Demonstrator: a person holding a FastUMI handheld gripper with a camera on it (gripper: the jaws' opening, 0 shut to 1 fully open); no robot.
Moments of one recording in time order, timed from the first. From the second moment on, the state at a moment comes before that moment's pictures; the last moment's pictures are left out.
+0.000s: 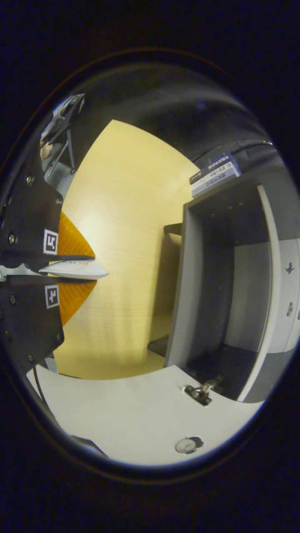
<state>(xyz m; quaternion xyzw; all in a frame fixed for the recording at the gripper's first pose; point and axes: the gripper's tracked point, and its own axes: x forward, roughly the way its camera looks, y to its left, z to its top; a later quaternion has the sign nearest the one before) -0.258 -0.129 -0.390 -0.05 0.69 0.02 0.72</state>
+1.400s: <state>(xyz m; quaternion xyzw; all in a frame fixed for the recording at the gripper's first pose) 0.011 -0.142 -0.237 -0.01 0.54 -0.05 0.84</state>
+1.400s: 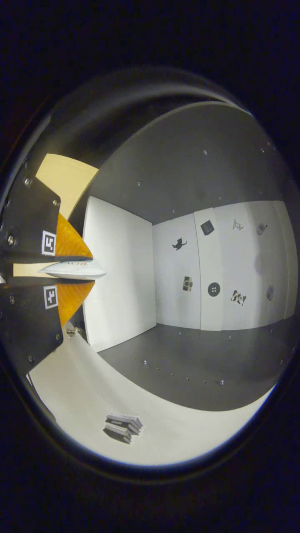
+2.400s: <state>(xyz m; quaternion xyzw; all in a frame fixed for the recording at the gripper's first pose) 0.016 -0.176 -0.301 -0.08 0.66 -0.03 0.75</state>
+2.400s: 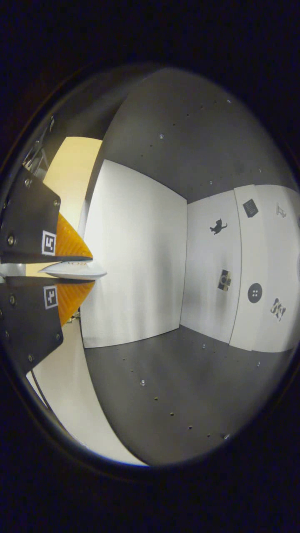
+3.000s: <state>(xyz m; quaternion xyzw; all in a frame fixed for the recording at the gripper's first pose) 0.034 -0.171 -0.310 -0.05 0.64 -0.03 0.76</state>
